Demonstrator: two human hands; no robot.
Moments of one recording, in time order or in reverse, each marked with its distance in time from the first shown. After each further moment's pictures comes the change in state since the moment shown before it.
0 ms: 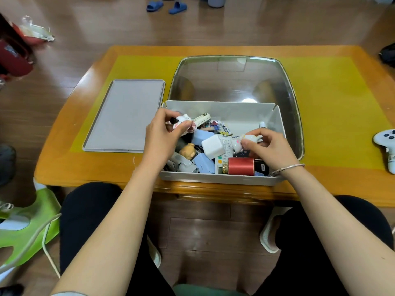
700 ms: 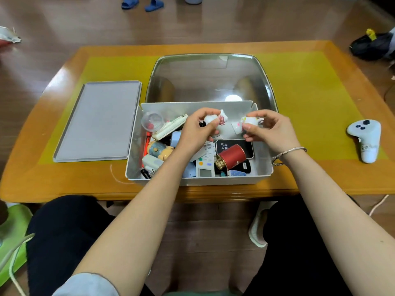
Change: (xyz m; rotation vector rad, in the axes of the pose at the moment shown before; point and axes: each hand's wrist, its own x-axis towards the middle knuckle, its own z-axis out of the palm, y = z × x) left_hand 0.013 0.030 0.107 -0.327 -0.404 -0.096; right_hand 0.016 -0.005 -0.044 0.322 0.120 0.043
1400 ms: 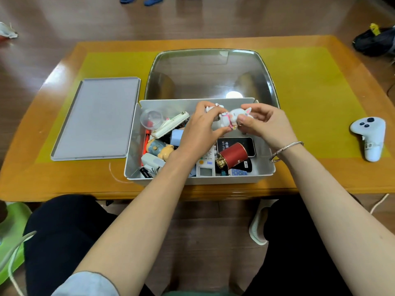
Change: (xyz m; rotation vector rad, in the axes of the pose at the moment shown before) left_hand 0.006 -0.011 0.007 0.607 0.052 0.341; right_hand 0.004 -0.008 0.013 0.090 -0.065 0.004
